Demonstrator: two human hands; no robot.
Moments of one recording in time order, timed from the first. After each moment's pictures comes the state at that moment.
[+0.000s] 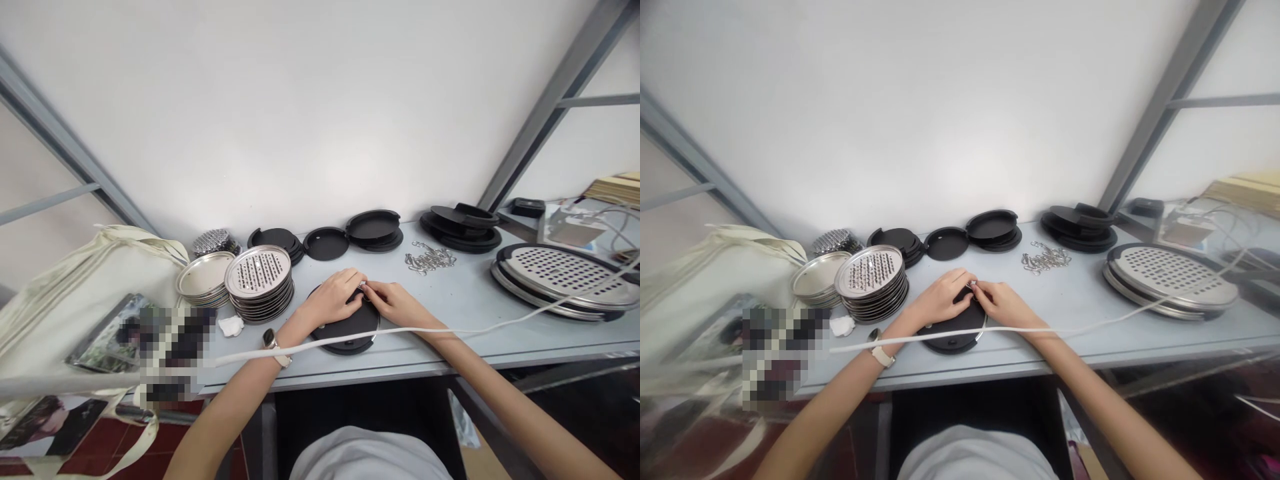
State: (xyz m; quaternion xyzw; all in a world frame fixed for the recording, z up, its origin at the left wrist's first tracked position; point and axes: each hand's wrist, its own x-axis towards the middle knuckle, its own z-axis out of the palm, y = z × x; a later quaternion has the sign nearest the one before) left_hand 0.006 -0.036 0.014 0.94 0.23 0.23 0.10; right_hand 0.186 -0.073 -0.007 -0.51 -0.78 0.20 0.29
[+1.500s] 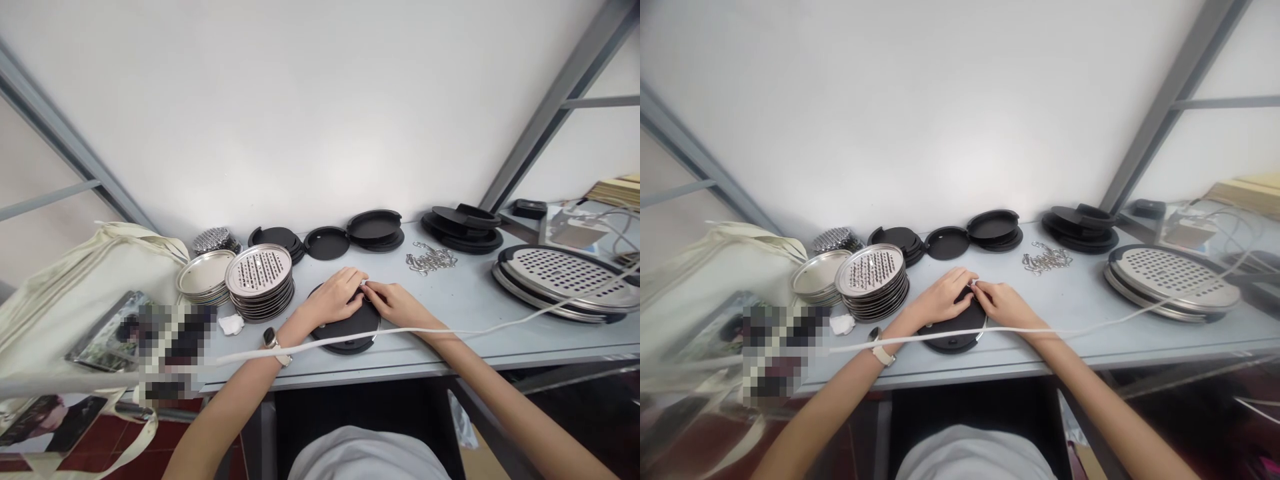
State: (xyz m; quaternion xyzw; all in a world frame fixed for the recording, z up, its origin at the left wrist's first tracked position) left_hand 0.005 -0.036 0.015 0.94 0.21 0.24 0.10; right_hand 0.187 -0.072 -0.012 -0.53 -0.79 0.16 0.25
